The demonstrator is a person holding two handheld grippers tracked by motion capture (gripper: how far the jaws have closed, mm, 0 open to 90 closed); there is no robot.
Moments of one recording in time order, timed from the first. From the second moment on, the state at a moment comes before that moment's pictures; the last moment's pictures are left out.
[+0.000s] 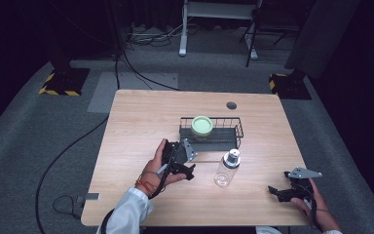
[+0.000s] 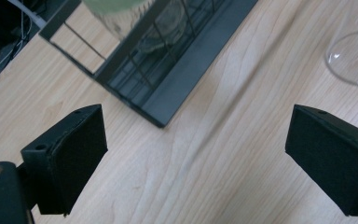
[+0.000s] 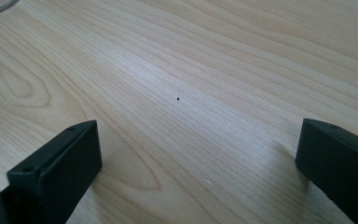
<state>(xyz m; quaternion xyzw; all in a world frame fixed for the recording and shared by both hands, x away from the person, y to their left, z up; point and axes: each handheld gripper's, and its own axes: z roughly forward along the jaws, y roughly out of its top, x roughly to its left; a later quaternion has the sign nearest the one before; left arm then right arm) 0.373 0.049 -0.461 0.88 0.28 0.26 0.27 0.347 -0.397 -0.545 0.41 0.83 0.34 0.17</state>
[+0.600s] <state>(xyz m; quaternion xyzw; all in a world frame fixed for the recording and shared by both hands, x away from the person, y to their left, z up) 0.358 0.087 -0.492 0.88 0.30 0.25 0.26 0.347 -0.397 -0.545 0.41 0.83 0.34 0.17</state>
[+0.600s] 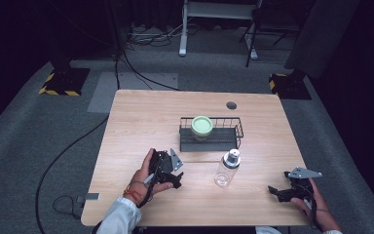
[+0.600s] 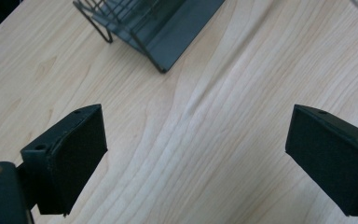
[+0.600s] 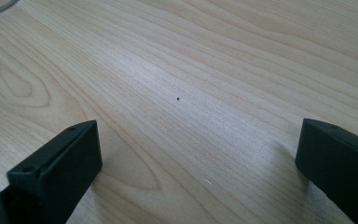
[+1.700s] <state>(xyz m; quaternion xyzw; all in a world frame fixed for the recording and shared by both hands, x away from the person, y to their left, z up) 0.336 0.161 -0.531 0.86 0.39 0.19 0.26 0.347 -0.397 -0.545 0.41 0.83 0.34 0.17</state>
